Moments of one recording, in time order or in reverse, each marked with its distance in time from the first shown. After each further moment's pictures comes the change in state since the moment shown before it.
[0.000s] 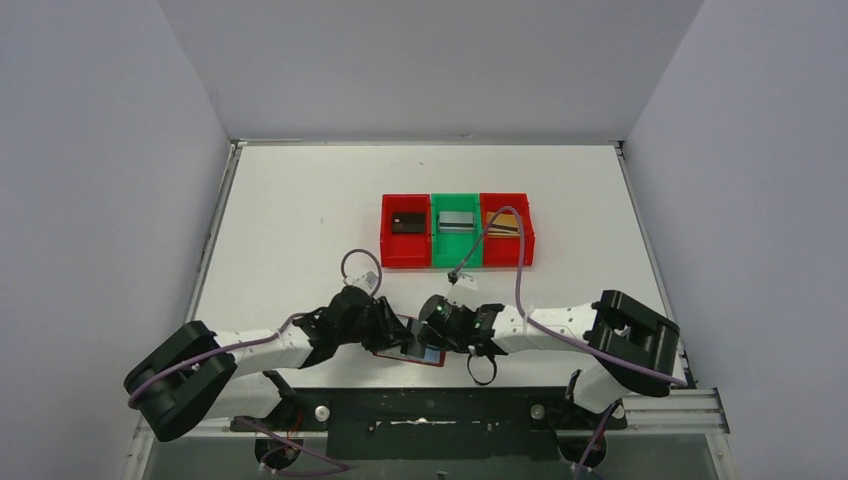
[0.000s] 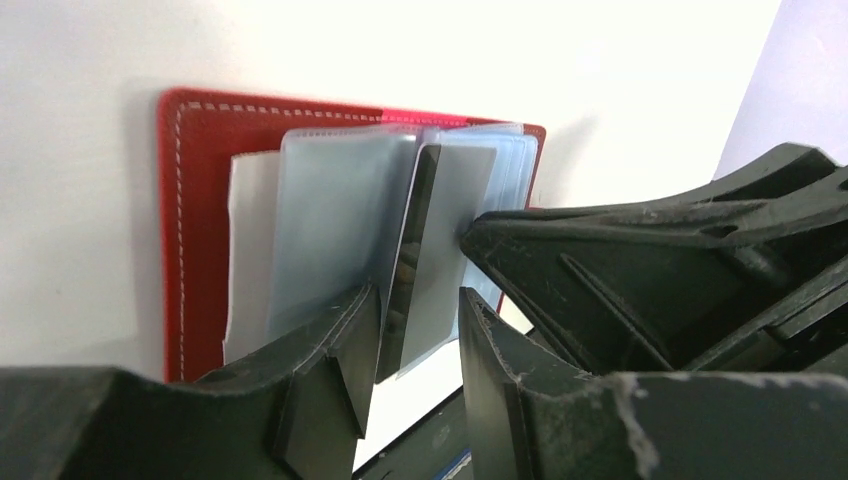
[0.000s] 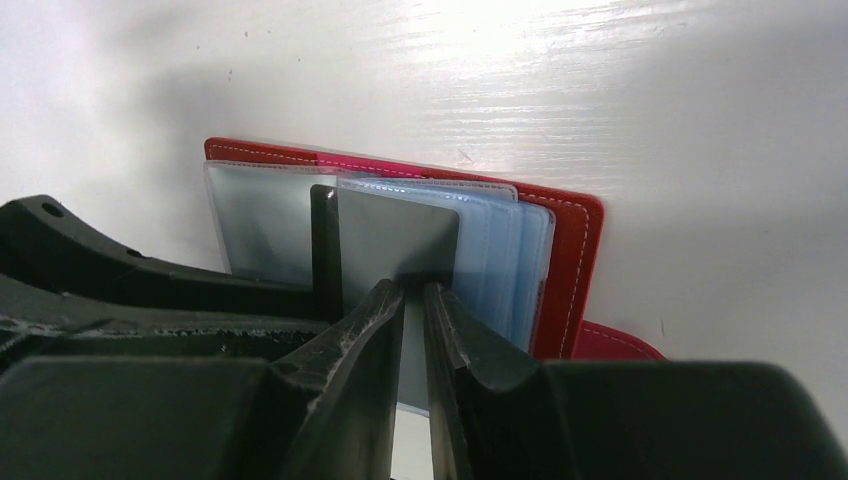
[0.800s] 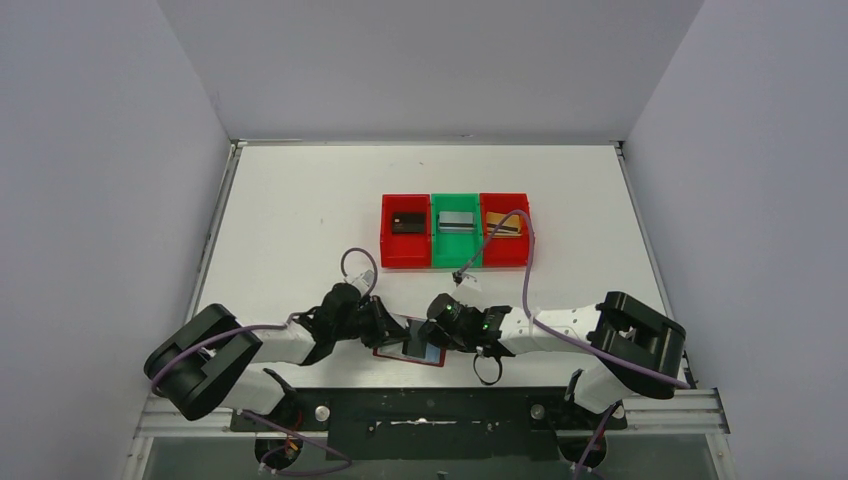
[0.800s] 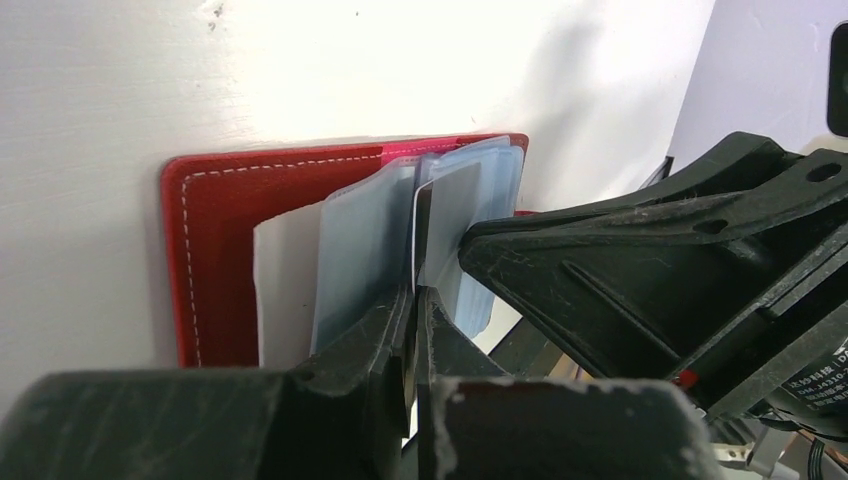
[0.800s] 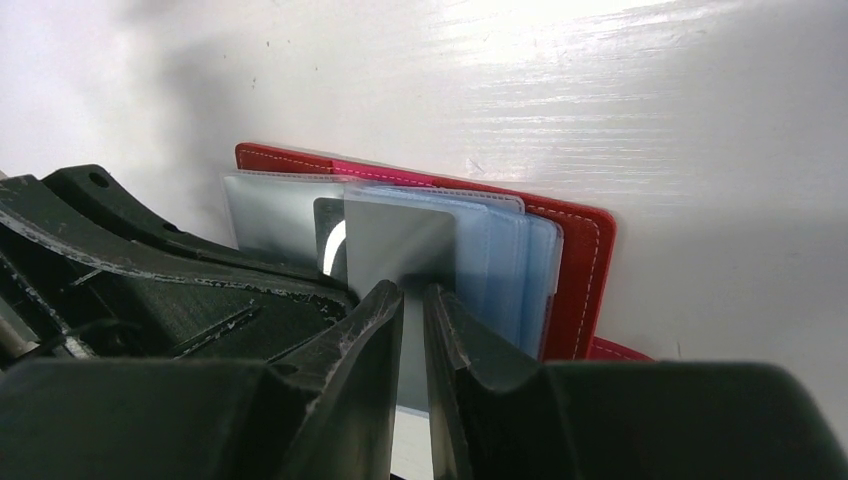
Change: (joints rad) left arm 0.126 0.155 -0.058 0.275 0.197 0.031; right arm -0.032 -0.031 -0.081 0.134 -0.056 0.008
